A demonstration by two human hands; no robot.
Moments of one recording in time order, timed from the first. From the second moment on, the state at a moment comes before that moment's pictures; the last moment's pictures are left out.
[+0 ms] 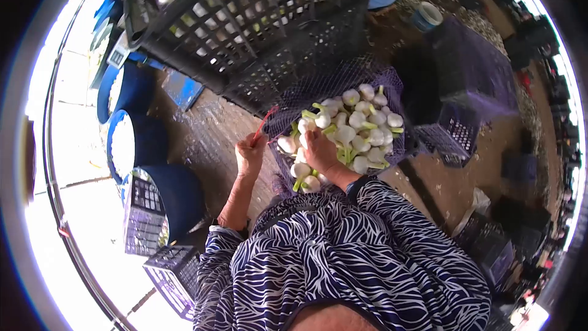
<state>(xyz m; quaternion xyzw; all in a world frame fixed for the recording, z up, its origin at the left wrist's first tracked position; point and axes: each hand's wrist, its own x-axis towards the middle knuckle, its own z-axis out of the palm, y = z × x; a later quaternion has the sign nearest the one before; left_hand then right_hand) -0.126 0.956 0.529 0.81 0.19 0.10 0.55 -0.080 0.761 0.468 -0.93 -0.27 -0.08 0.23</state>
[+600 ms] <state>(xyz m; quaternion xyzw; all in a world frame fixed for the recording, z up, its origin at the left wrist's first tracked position) -0.123 0.925 0.522 0.81 0.16 0.13 0.54 -0.026 0.755 0.497 -0.94 -0.27 0.04 0.21</state>
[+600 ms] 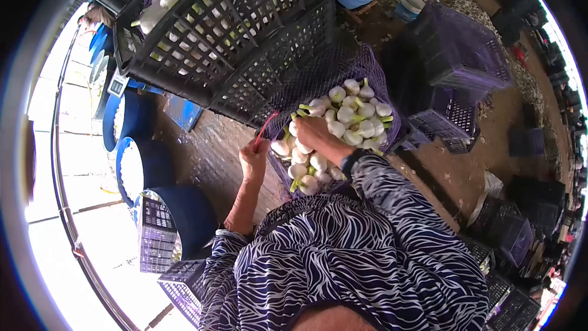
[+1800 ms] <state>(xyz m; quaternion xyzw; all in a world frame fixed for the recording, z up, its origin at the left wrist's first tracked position) -0.123 0.932 0.520 0.72 0.19 0.15 0.64 -0.038 0.763 0.485 -0.91 -0.37 0.13 0.10</state>
